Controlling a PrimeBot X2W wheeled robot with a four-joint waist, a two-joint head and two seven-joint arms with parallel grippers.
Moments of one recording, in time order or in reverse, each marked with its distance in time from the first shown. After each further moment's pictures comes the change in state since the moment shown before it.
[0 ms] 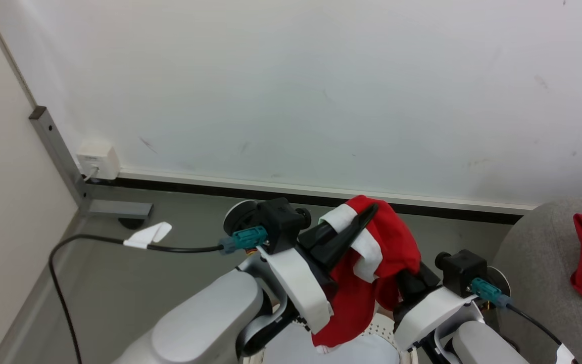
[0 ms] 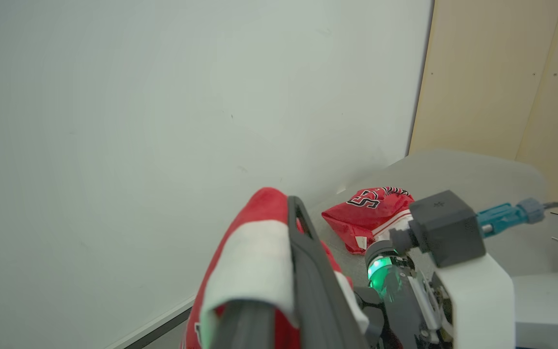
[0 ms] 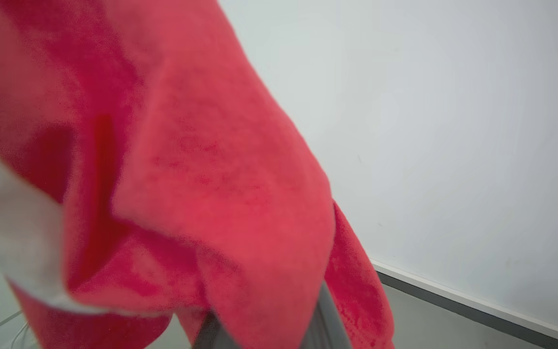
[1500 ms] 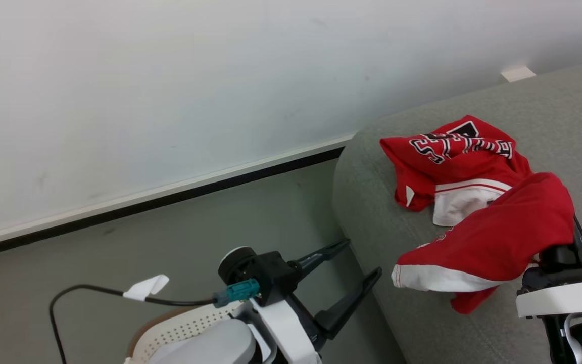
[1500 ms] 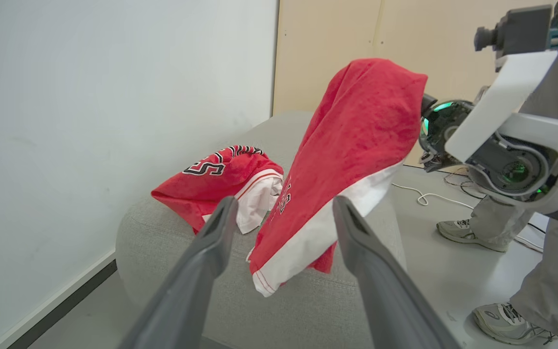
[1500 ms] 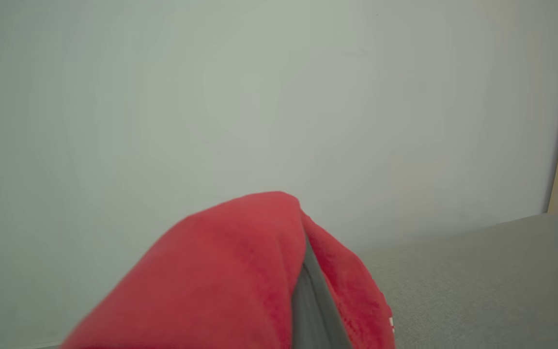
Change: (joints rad) left arm 0.139 0.030 -0.026 -0.006 0.062 0.016 -0.070; right arm 0.212 -0.091 -0.523 -0.470 -0.102 0.000 0.027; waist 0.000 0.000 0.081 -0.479
